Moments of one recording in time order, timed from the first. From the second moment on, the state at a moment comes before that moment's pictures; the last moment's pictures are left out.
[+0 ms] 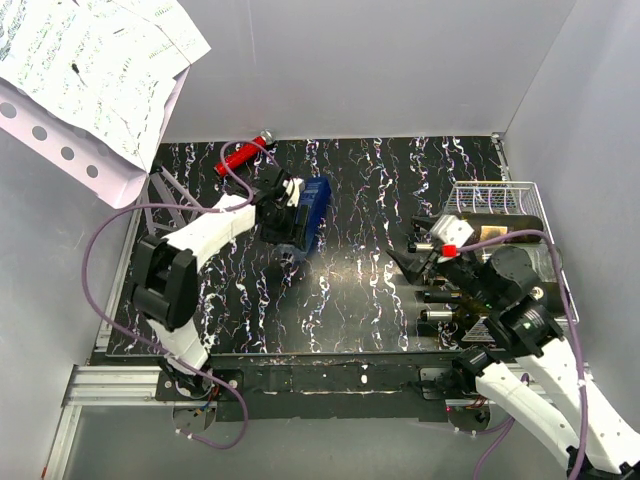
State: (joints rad) left arm -0.48 1.79 1.36 -0.71 0.14 -0.20; right arm 0.59 0.52 0.75 -0.21 -0.28 -0.22
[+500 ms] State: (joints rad) left arm -0.48 1.58 1.27 -0.70 0.49 -0.56; right arm 0.60 0.79 0.43 0.38 -0.47 -0.53
